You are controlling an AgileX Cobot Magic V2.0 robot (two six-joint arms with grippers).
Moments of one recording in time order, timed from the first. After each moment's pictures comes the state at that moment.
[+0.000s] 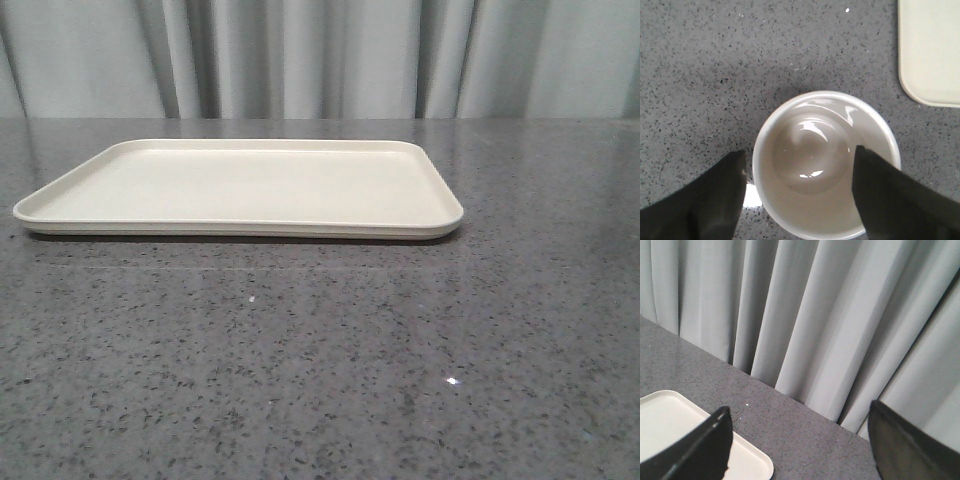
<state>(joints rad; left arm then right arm) 0.17 1.04 -1.06 -0.17 1.18 0.09 0.09 0.90 -1.02 1.00 0.43 -1.17</state>
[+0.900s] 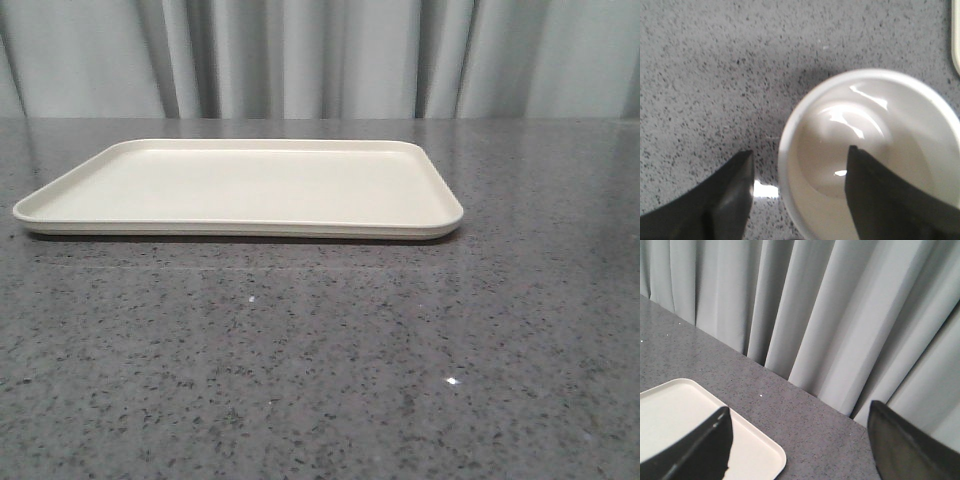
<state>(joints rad) 0.17 1.05 -0.94 -0.10 1.07 0.09 0.09 0.90 -1.02 0.99 0.48 -1.17</state>
